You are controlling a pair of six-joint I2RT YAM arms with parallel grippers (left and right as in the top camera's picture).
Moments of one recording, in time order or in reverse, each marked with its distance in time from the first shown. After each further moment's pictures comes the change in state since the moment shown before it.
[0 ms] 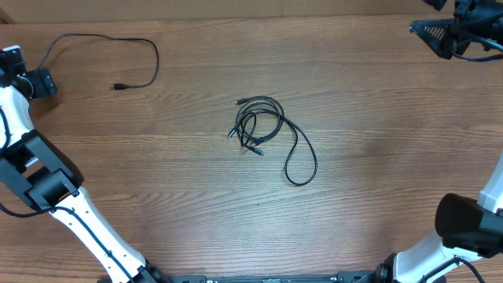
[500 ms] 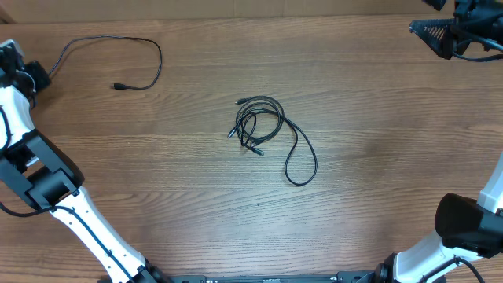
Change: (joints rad) left arm 0.000 0.010 0.021 0.073 0.197 -0.289; right arm 0.000 0.000 0.000 0.000 0.000 0.000
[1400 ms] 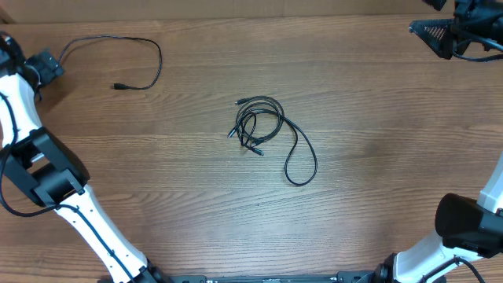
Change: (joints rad) left arm -0.049 -0.032 0.037 -0.204 -0.239 -0.115; right arm 0.000 0.000 0.000 0.000 -0.001 0.000
